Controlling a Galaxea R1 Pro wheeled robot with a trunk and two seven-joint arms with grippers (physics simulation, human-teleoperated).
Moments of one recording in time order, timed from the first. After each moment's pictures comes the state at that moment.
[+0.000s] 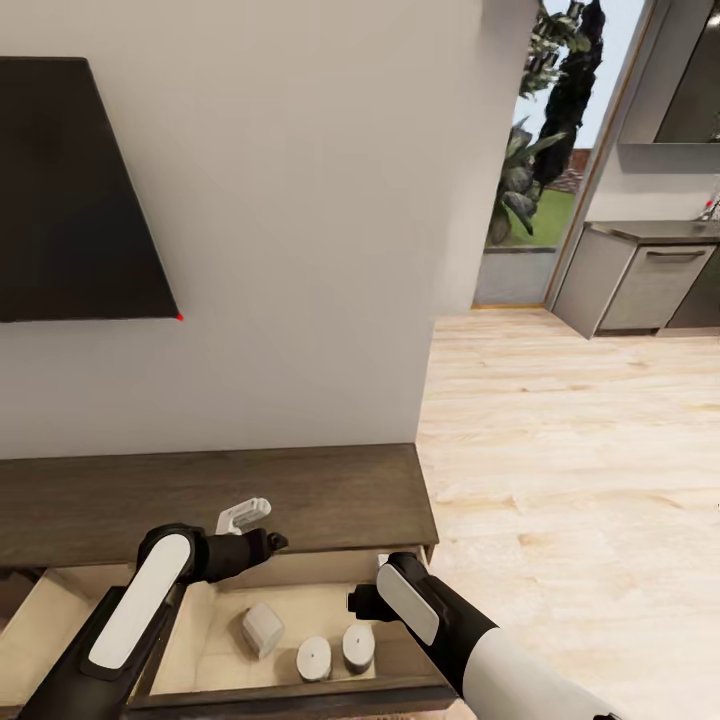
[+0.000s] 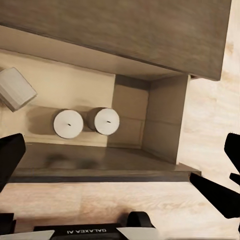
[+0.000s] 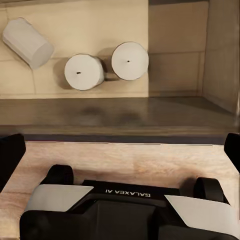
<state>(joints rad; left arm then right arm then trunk) -0.39 0.15 -0.19 -1.51 1.17 0.99 0.70 -0.66 0.16 0.71 -0.66 -1.02 0.67 -0.59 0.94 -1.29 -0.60</state>
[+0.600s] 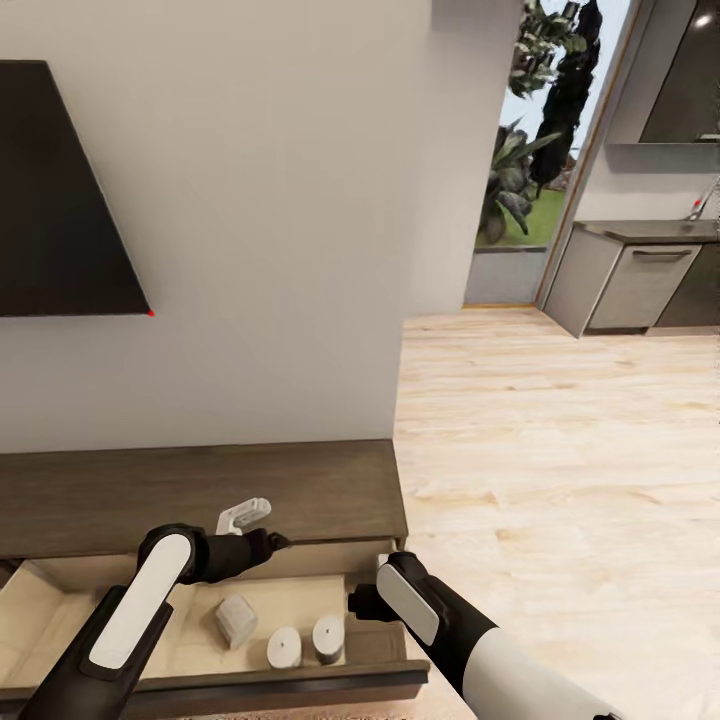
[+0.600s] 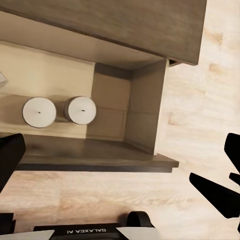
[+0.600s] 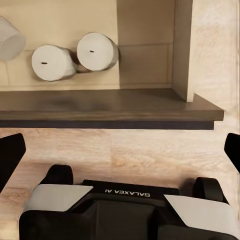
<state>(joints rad) -0.39 0.15 -0.19 -1.51 1.17 0.99 0.70 -0.66 0.16 0.71 -0.66 -1.02 0.68 -0.59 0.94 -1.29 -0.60</state>
